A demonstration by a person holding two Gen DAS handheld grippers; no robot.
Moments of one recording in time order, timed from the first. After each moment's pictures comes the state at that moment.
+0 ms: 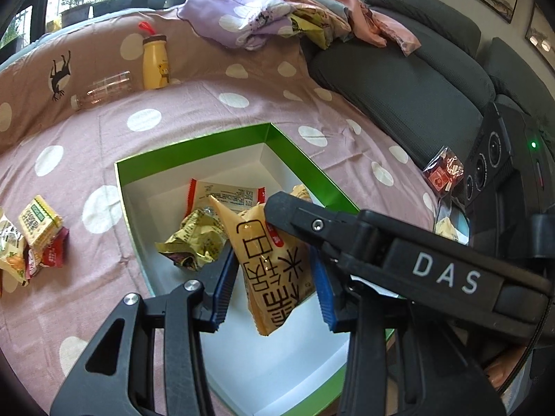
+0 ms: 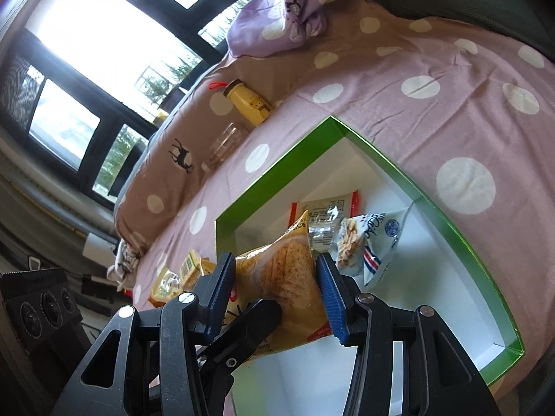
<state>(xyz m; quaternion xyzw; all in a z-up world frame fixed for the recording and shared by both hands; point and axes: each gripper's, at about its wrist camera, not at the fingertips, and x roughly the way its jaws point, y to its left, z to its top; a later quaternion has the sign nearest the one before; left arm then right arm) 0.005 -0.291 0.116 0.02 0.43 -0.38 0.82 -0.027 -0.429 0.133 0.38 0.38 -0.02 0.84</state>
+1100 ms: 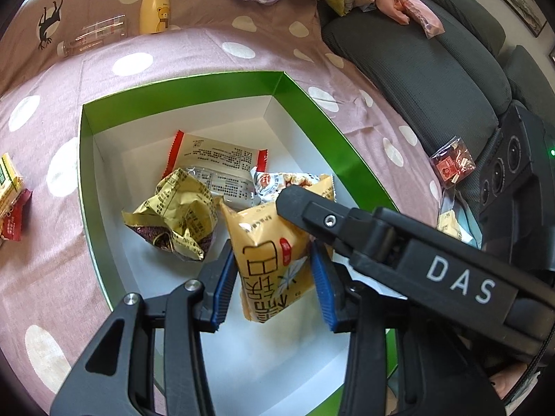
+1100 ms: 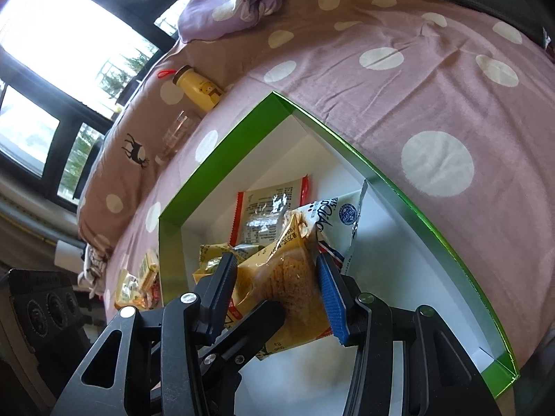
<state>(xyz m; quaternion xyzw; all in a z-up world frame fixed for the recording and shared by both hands) 0.028 -0.307 0.075 0.00 0.51 -0.38 0.77 -0.016 -0.442 0.105 0.37 0.43 -0.08 0.82</state>
